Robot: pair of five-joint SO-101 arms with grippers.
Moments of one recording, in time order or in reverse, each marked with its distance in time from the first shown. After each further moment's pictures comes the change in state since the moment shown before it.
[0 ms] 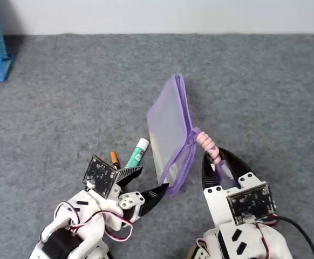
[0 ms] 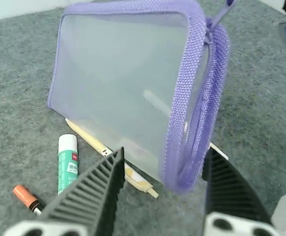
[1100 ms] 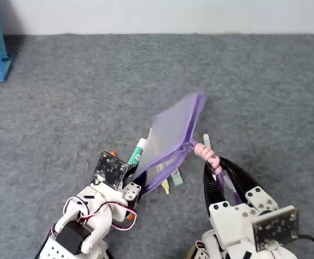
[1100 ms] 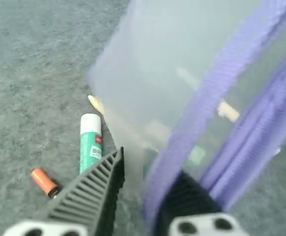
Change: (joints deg) left arm -5.7 0.2 12.2 -8.2 -4.4; right arm -3.4 -0.1 -9.8 6.2 -6.9
